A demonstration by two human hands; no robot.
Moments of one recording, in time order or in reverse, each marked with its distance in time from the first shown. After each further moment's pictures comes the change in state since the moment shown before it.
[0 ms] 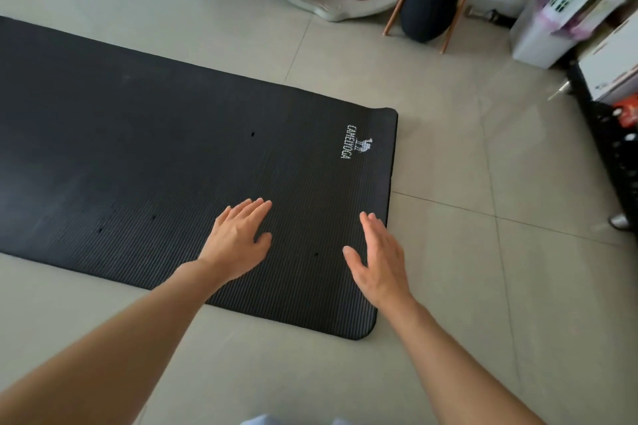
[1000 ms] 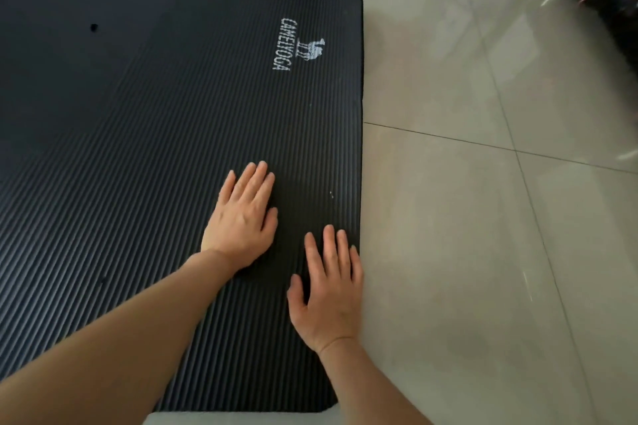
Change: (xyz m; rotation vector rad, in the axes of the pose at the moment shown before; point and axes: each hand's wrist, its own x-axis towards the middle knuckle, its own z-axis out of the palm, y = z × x) left_hand 0.165 -0.030 0.326 0.198 0.060 0.222; right_hand 0.051 0.195 0.235 -0.346 0.120 0.096
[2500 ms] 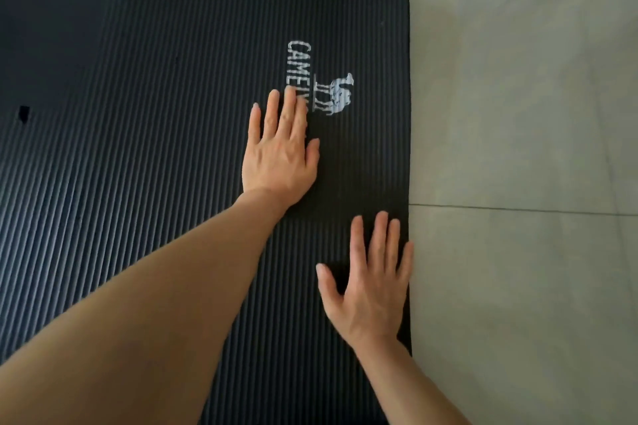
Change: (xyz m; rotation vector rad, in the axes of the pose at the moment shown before) left_hand 0.270 -0.039 -0.002 0.090 -0.051 -0.067; right_hand 0.203 0.005 -0.001 -0.108 -0.087 0.172
